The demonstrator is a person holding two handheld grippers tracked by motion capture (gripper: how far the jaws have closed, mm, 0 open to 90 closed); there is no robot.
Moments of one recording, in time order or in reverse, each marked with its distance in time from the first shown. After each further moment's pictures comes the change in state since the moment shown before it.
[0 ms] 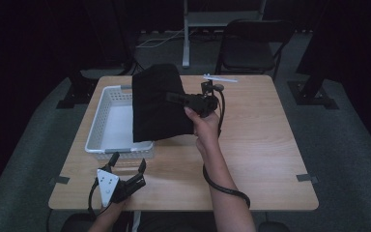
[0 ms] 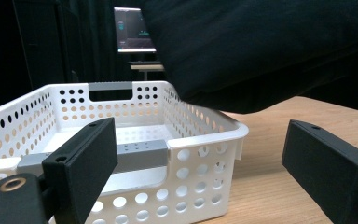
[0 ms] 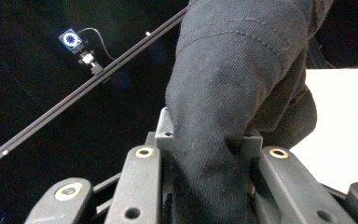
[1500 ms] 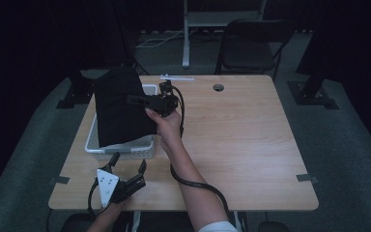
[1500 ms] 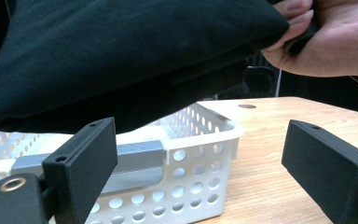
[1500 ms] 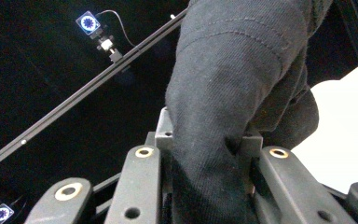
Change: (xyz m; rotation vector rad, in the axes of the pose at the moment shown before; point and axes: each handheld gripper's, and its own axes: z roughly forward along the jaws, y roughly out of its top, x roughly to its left) left arm 0.001 0.000 -0.001 -0.006 -0.020 -0.004; right arm 0.015 -0.012 0.103 0.051 0.108 -0.003
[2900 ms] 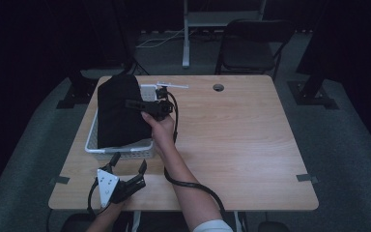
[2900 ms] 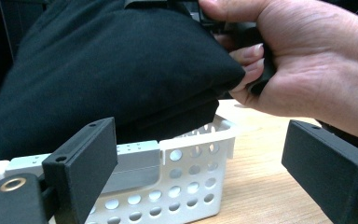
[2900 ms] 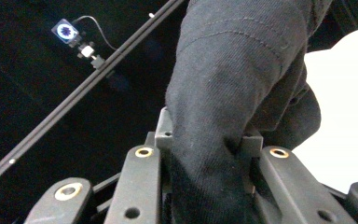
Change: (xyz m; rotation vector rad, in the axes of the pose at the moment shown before) left arm 0.001 0.000 0.000 0.000 -0.018 0.000; right arm -0.029 -0.024 0.021 -0.008 -0.043 0.108
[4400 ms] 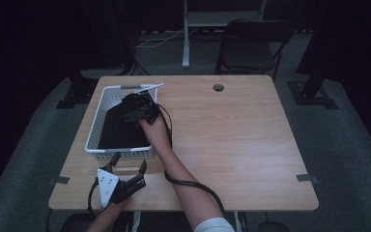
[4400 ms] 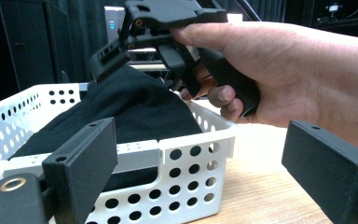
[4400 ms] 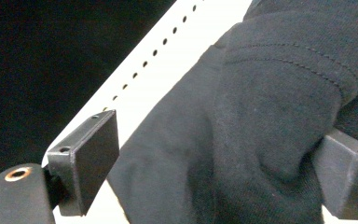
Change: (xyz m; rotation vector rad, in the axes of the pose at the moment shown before) left arm 0.000 0.000 0.000 0.007 0.001 0.004; right arm -0.005 -0.009 0.048 0.401 -0.394 -0.067
